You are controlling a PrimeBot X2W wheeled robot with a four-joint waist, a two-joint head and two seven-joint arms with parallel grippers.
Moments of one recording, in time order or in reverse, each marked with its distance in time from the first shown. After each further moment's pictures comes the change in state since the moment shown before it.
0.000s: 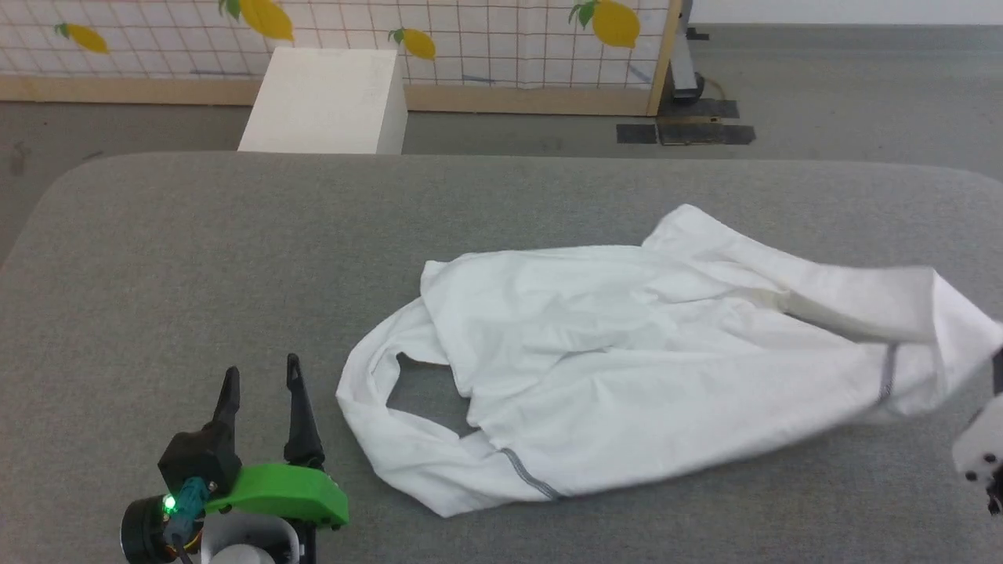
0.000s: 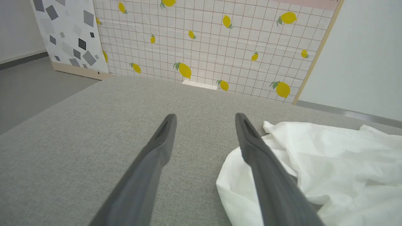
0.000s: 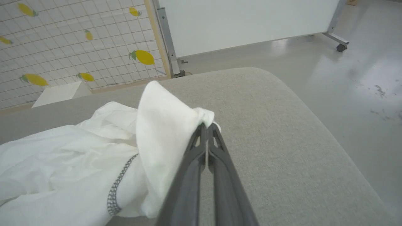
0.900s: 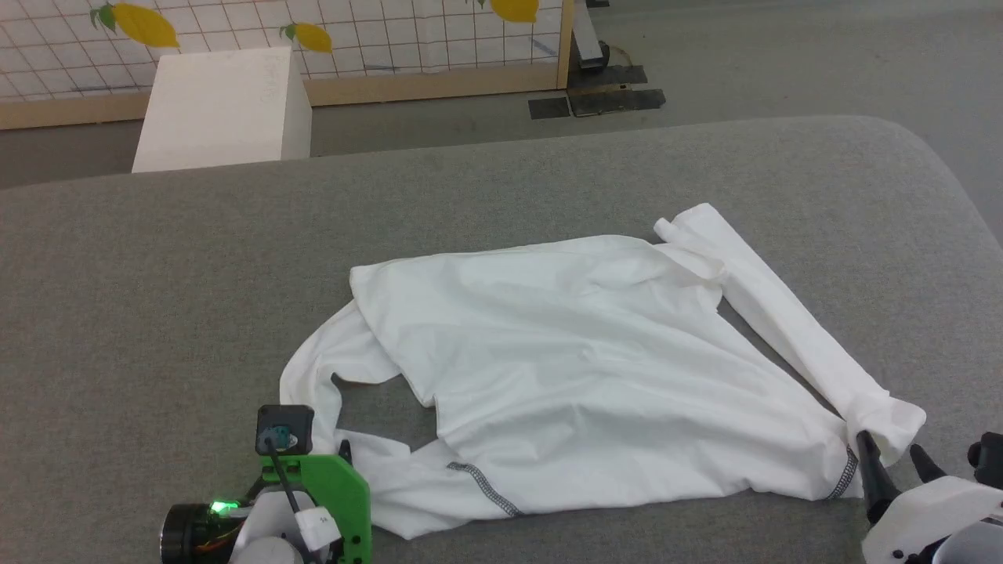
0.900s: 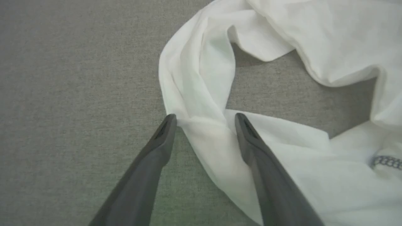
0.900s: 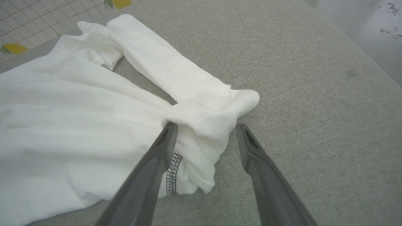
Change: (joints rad) left arm -0.060 0.060 -0.128 0.123 0.115 0.041 0.546; right arm 0.209 0.000 0.156 0.115 0.151 0.000 -0.119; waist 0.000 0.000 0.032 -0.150
